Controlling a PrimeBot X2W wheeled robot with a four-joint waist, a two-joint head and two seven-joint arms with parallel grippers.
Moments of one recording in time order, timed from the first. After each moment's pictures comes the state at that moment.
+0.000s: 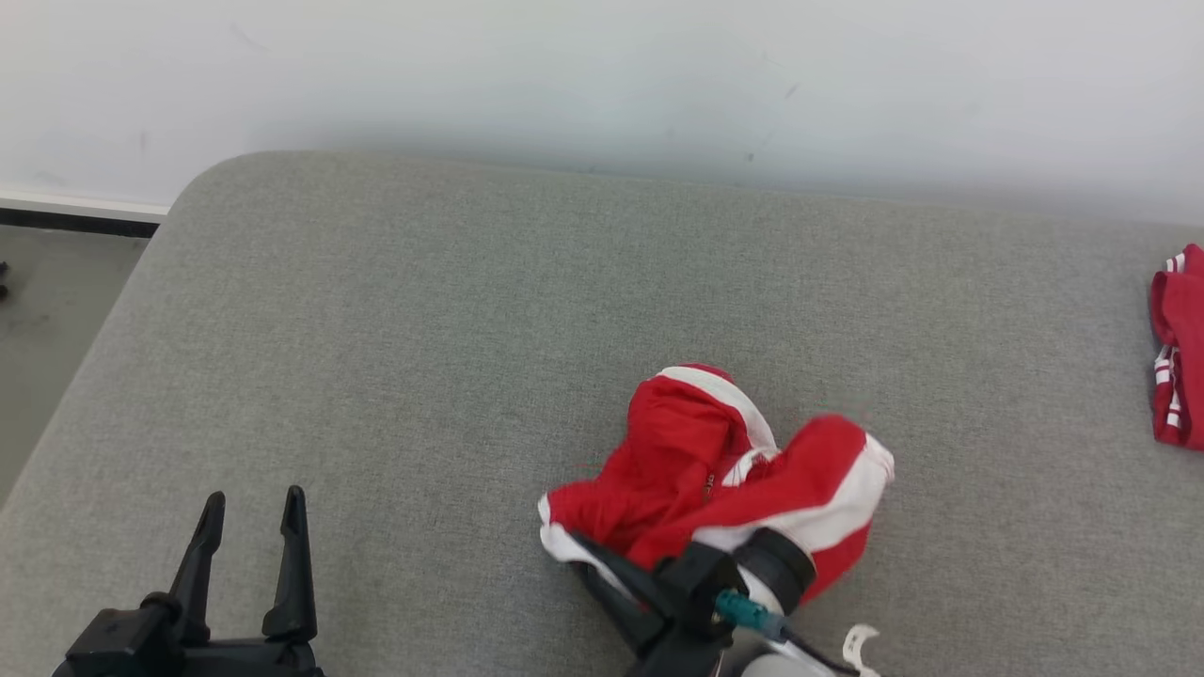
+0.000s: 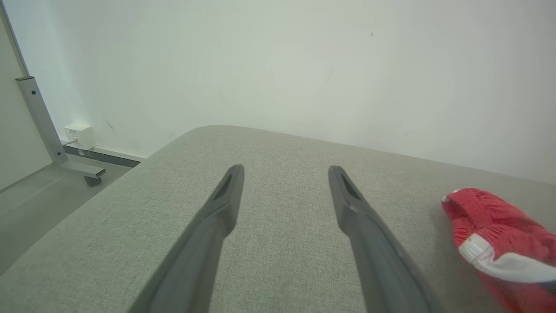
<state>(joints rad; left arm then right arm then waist) -0.04 0.09 0.08 0.13 -0.21 -0.13 -0.26 -0.47 -0.05 0.83 0.63 0.32 0.13 -0.26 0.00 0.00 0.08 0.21</state>
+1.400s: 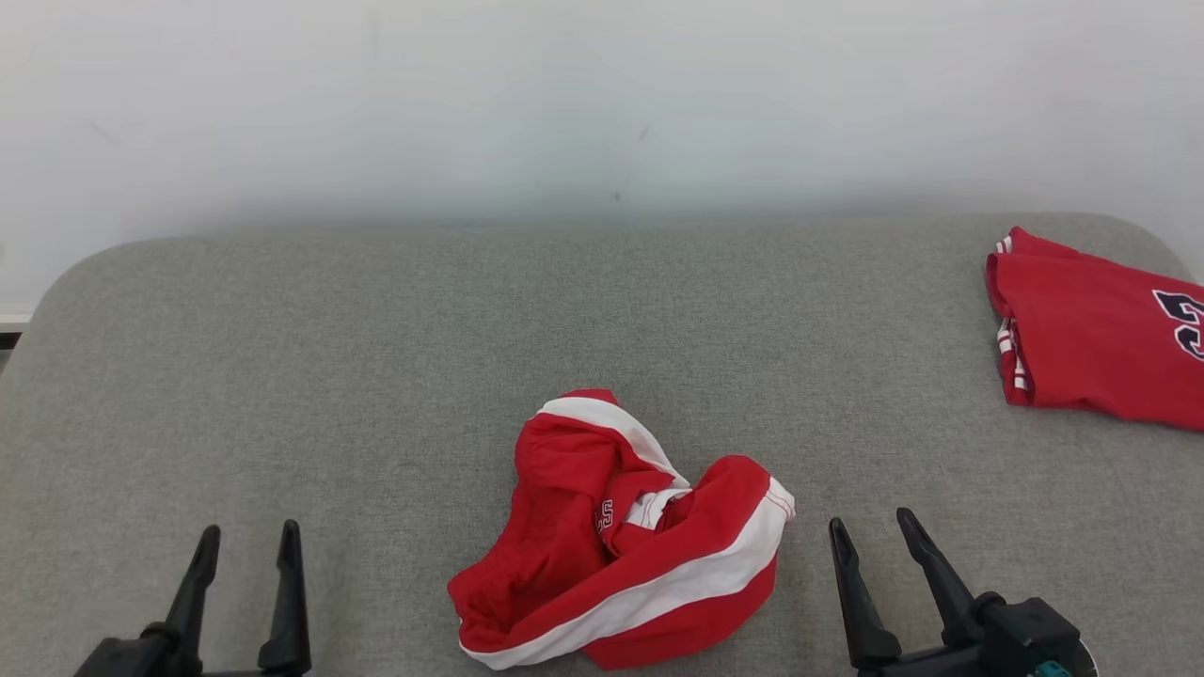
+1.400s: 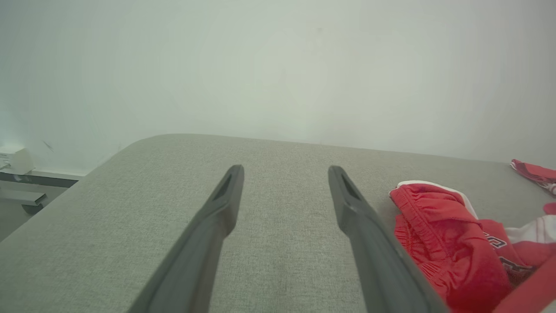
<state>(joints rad) 0.01 0.10 0.10 0.12 -0.19 -0.13 -0.26 0.00 -0.08 0.16 0.20 0.22 0.13 -0.26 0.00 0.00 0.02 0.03</state>
